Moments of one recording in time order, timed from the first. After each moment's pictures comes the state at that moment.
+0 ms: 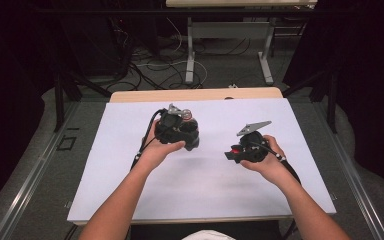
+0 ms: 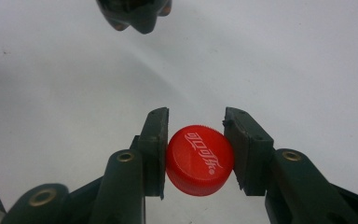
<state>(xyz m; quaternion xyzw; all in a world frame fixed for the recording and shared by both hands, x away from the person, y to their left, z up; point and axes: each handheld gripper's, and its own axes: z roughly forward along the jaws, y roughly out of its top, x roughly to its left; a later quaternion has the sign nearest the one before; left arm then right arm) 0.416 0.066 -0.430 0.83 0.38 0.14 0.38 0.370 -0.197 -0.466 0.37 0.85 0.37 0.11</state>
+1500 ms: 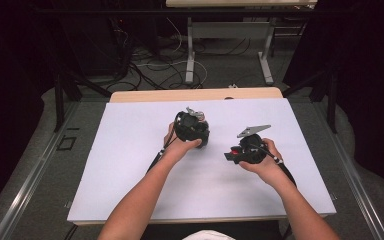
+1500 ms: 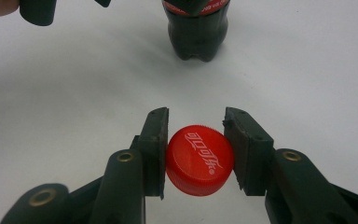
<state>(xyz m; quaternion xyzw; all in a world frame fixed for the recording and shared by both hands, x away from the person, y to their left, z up) 0.463 0.026 -0.496 0.83 0.40 0.15 0.35 0.378 -0.199 -0.489 0.39 0.84 0.38 0.11</state>
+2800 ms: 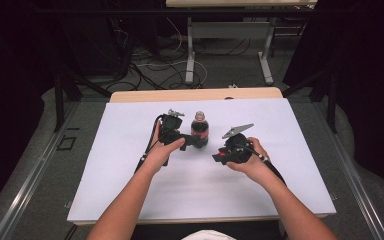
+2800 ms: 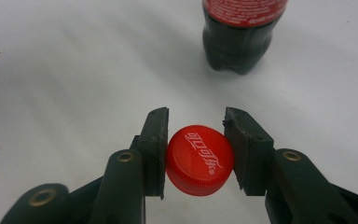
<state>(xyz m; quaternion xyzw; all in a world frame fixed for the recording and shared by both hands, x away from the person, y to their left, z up) 0.432 0.076 -0.475 0.79 0.45 0.09 0.40 0.385 -0.160 -0.493 0.36 0.86 0.36 0.09</state>
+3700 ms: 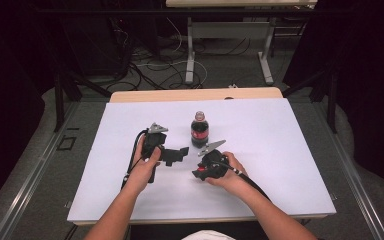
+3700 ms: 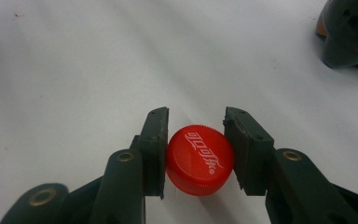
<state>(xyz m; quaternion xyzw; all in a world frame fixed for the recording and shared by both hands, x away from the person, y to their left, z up) 0.379 0.112 -0.477 0.78 0.44 0.10 0.43 0.371 -0.101 -0.543 0.31 0.88 0.35 0.06</state>
